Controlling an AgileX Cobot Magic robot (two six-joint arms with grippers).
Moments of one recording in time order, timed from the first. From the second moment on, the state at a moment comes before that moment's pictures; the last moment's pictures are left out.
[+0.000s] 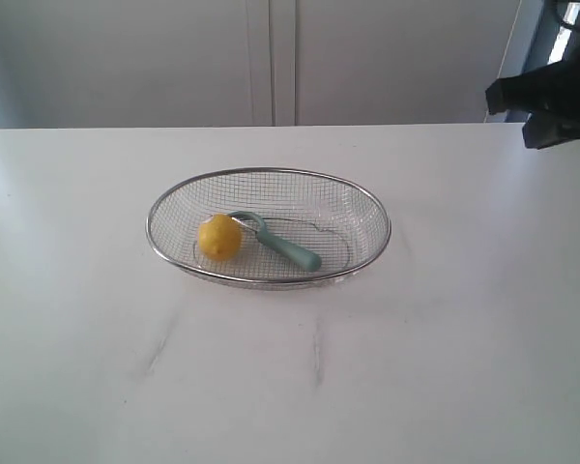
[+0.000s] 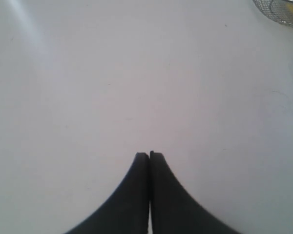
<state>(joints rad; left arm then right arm) 0.00 0.00 0.02 -0.11 0.52 0.21 0.09 1.40 -1.22 0.13 0.83 -0.07</state>
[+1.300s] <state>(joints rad) 0.00 0.00 0.02 -0.11 0.52 0.21 -0.10 0.40 -0.79 -0.02 0.79 -0.08</state>
